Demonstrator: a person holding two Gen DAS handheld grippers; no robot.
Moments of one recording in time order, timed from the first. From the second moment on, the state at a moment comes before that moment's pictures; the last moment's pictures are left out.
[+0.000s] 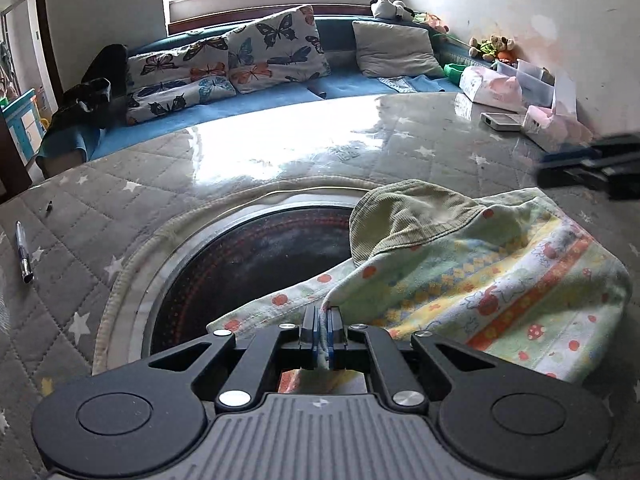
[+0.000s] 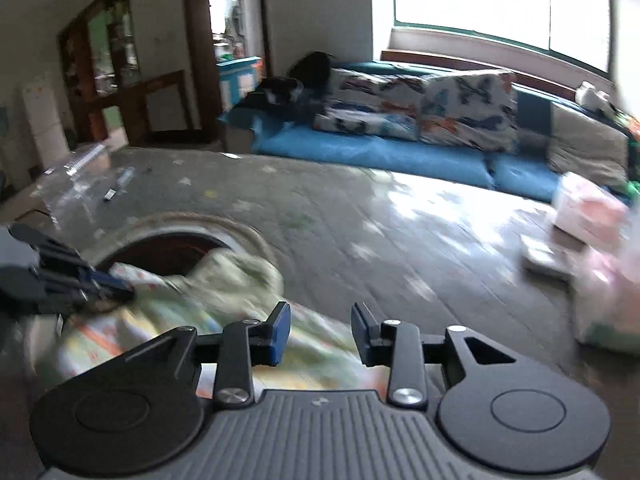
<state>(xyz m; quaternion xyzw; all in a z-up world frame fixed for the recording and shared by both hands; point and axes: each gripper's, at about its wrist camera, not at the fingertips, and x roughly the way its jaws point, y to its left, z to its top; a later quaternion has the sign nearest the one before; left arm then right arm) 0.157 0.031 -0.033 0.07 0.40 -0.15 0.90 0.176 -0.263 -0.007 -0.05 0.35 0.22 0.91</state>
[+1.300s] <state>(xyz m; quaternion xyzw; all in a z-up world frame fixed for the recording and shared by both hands) 0.174 -0.012 -0.016 0.03 0.39 -0.20 0.90 0.184 -0.205 -0.026 -0.04 0.36 0.29 0.88</state>
